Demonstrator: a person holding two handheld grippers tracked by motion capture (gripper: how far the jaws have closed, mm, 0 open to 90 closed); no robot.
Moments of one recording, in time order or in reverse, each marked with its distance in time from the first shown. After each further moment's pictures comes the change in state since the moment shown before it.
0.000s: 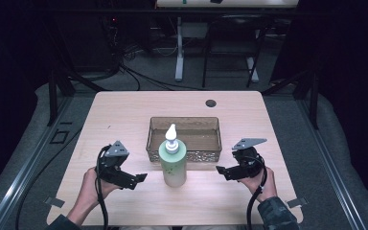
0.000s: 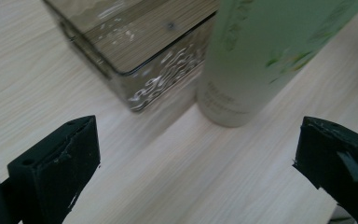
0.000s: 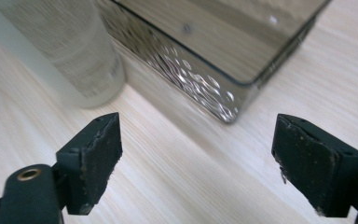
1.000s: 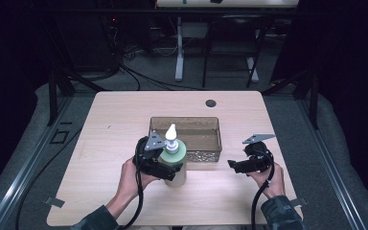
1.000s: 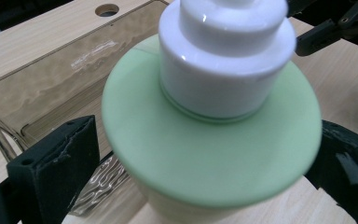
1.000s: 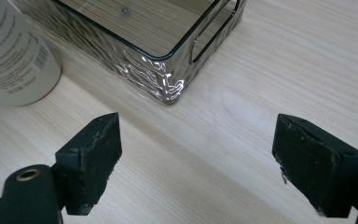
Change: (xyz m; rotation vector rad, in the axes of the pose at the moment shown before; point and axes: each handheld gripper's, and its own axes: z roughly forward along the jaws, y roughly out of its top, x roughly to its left) left arm -0.051 0.060 0.047 -0.128 0.018 0.040; right arm -0.036 -0.009 0.000 0.041 -0.109 0.087
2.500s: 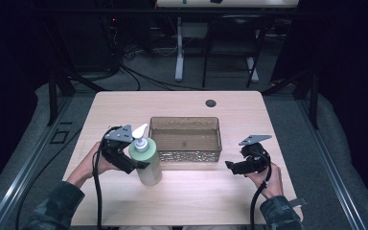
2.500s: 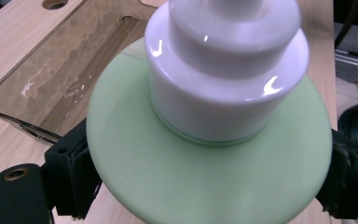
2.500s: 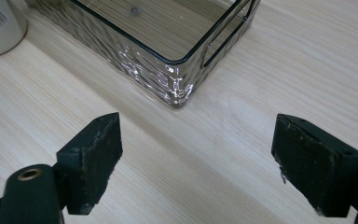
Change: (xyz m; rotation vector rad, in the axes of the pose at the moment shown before) left arm 0.098 -0.023 -0.036 0.069 -0.315 0.277; right arm 0.008 0.002 0.003 -0.002 0.000 -0.053
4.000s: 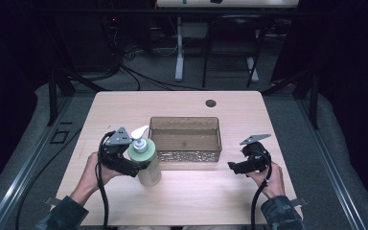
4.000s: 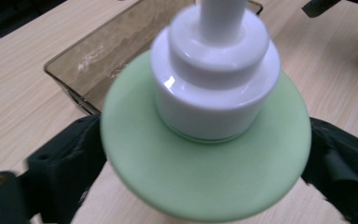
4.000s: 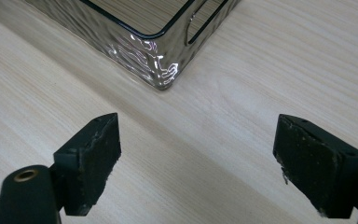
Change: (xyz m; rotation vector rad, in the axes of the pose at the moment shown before) left arm -0.034 0.006 -0.013 -0.017 0.260 -0.205; right arm -0.010 -0.004 0.008 0.071 -0.017 0.026
